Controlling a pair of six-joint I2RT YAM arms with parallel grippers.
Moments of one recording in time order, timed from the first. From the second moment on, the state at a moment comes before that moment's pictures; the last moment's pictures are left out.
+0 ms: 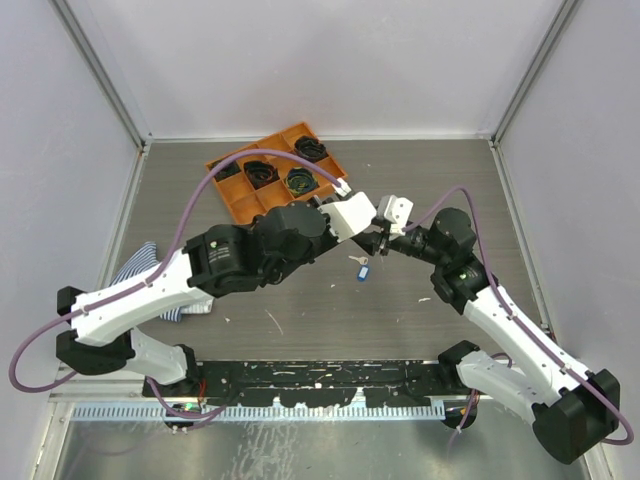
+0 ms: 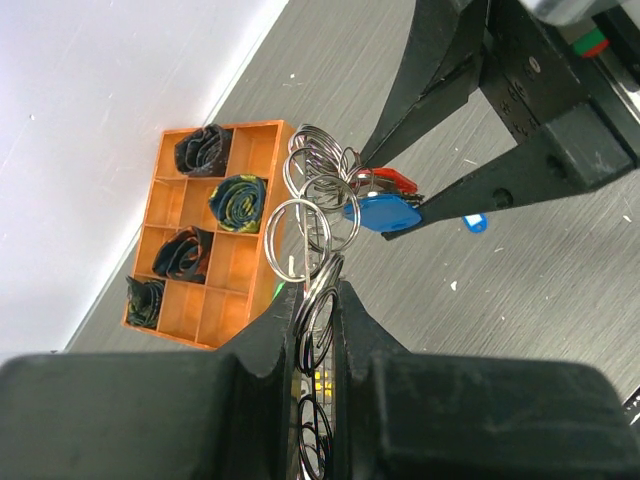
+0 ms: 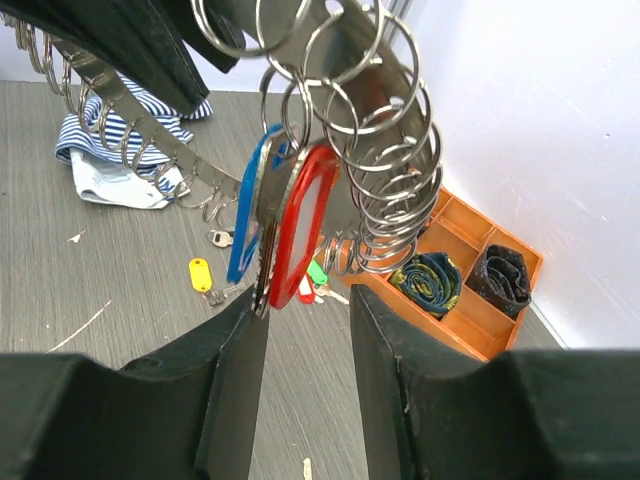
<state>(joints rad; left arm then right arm) -1.27 1.41 1.72 -0.77 -0.57 0.25 0.49 0.91 0.72 0.23 -0.66 -0.29</state>
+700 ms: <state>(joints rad) -1.27 1.39 1.73 -0.78 -0.55 0.21 0.49 0.89 0.73 0.20 -0.69 -0.28</state>
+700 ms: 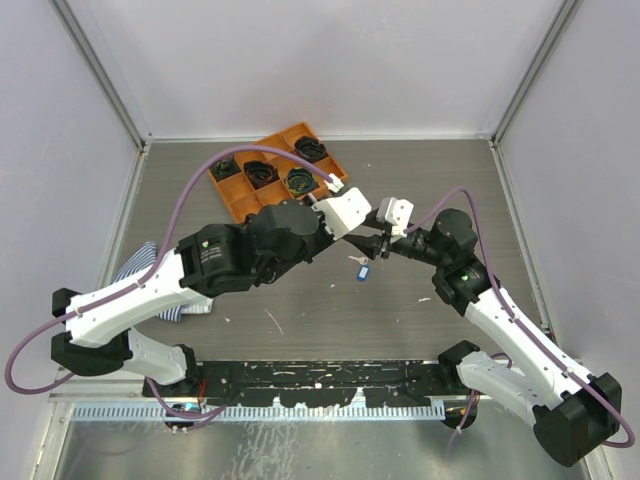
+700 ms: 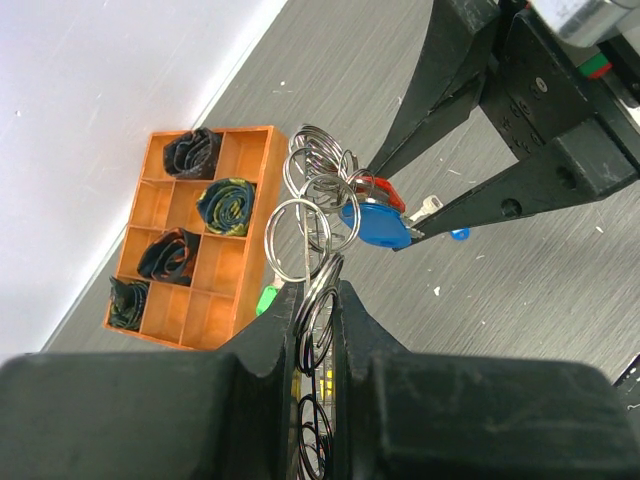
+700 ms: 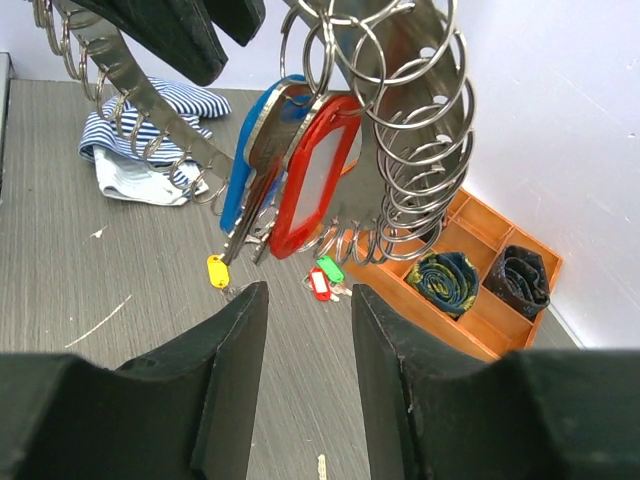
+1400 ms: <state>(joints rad) -1.27 1.41 1.75 -0.79 -0.54 0.17 0.49 0.86 0.76 0.18 -0.68 -0.23</state>
